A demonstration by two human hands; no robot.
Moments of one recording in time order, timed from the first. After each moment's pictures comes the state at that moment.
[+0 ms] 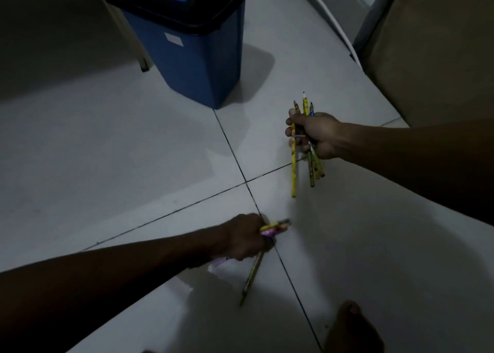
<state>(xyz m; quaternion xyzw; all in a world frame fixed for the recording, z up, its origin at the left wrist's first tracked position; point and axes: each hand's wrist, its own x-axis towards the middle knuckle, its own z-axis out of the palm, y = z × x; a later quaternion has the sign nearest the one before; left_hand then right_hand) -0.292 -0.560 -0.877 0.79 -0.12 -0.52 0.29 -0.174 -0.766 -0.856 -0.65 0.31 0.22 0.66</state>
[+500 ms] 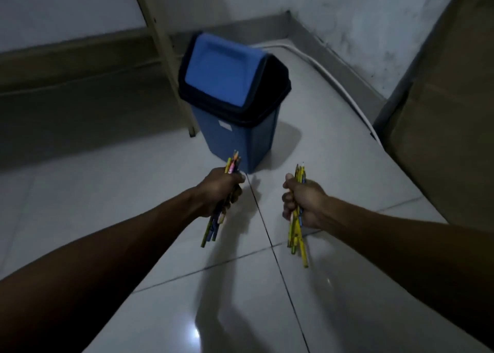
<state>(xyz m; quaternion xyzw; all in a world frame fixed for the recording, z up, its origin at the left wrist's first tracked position) -0.144 -0.503 -0.786 0.78 0.14 -0.28 0.54 -0.166 -0.690 -0.820 -0.55 0.34 0.22 0.73</state>
